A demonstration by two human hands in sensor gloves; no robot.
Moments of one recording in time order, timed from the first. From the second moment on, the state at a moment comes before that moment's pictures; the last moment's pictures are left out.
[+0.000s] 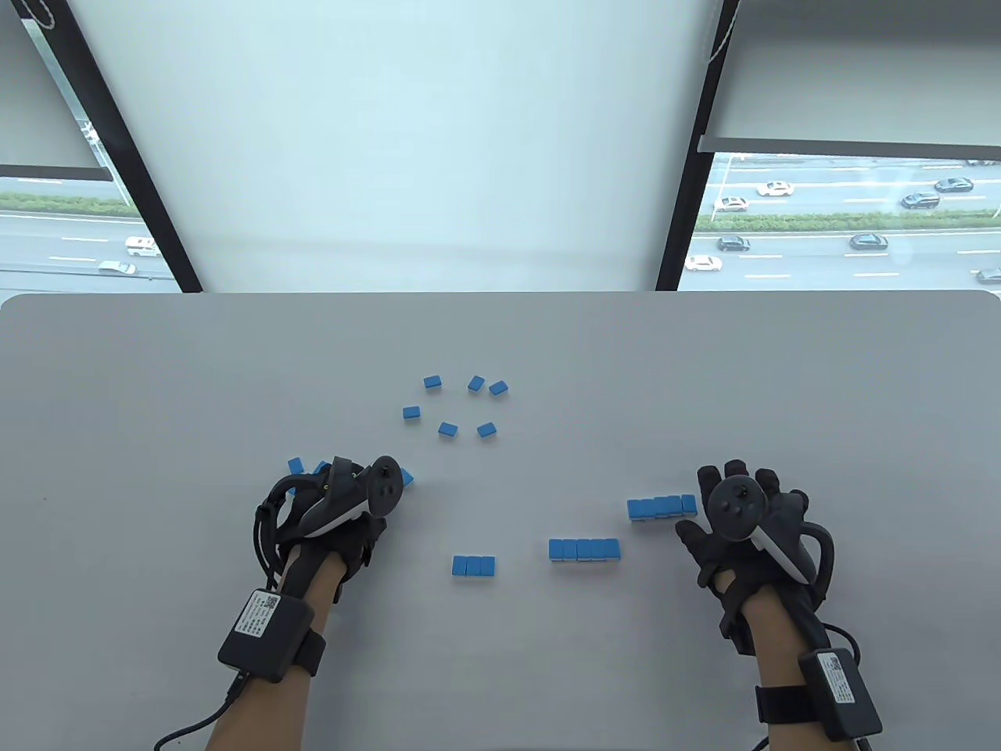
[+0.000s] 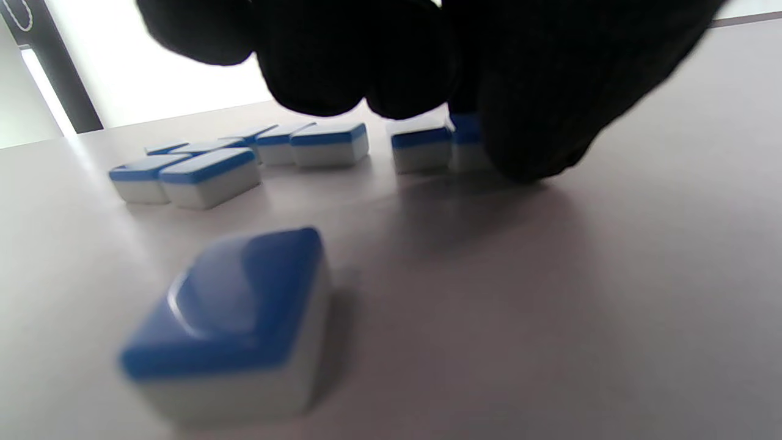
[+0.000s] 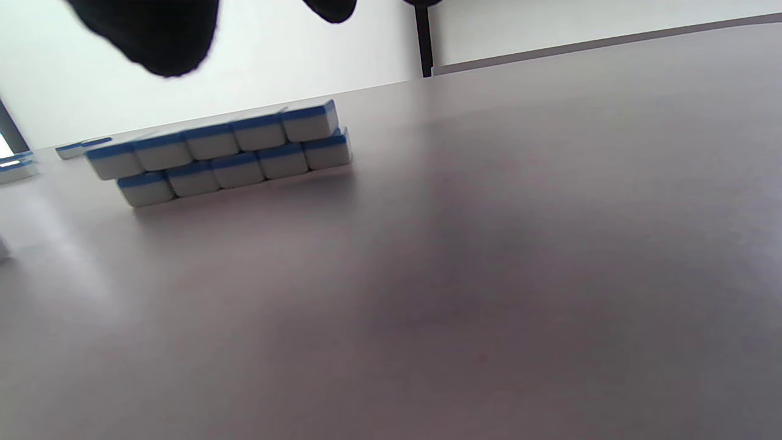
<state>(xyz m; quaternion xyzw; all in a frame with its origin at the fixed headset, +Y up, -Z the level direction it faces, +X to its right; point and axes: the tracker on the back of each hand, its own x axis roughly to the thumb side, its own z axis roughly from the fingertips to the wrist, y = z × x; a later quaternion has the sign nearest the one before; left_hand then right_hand) -0.217 -0.744 -0.397 -0.09 -0.06 -0.09 0.99 0.247 -0.742 -0.349 -0.07 0.06 0.99 0.10</state>
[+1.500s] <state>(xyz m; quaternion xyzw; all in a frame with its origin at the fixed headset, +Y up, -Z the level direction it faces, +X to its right) -0.129 -0.740 -0.345 -0.13 -0.20 -0.09 0.97 0.247 -0.741 -0.349 -0.06 0.05 0.99 0.10</state>
